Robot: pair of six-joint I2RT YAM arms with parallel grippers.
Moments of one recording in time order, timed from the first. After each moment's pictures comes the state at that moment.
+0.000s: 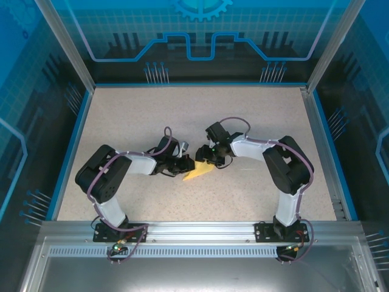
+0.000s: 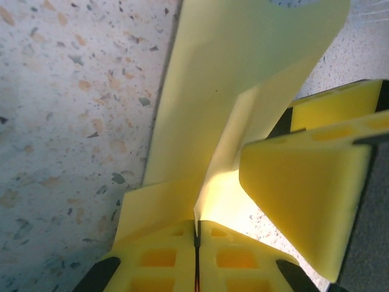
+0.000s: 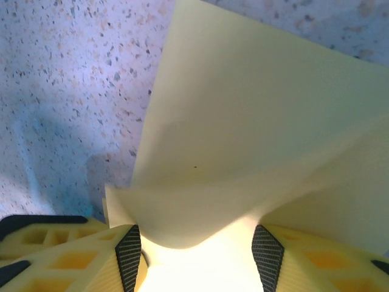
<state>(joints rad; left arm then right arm) -0.49 1.75 0.70 0.17 0.54 -0.75 0.62 1.86 1.10 -0.38 -0.29 0.76</state>
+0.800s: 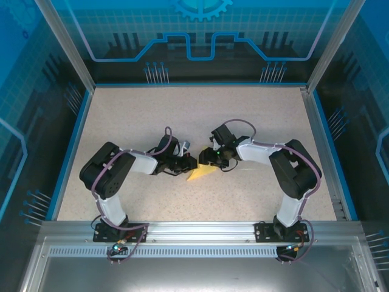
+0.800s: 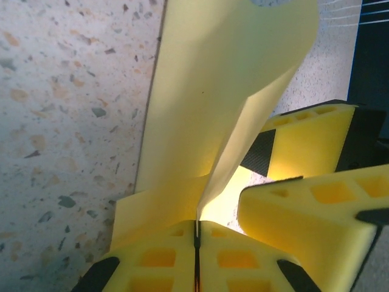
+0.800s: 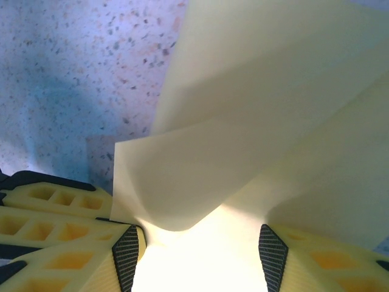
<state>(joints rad) -0.49 1.80 0.70 0.29 0.64 -0.85 0.59 1.80 1.01 -0.33 -0.33 0.69</state>
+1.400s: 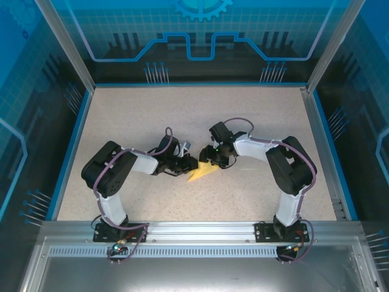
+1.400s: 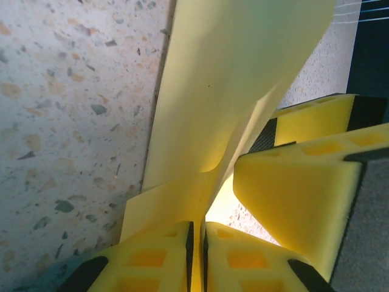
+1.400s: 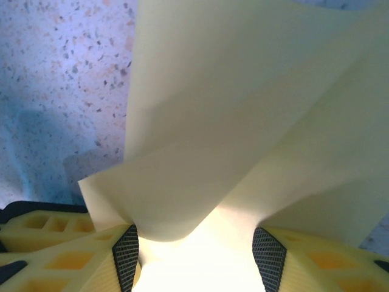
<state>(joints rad) -0.49 1.81 0.70 0.30 0.66 -0.85 0.59 1.86 1.11 -0.46 -0.28 0.77</state>
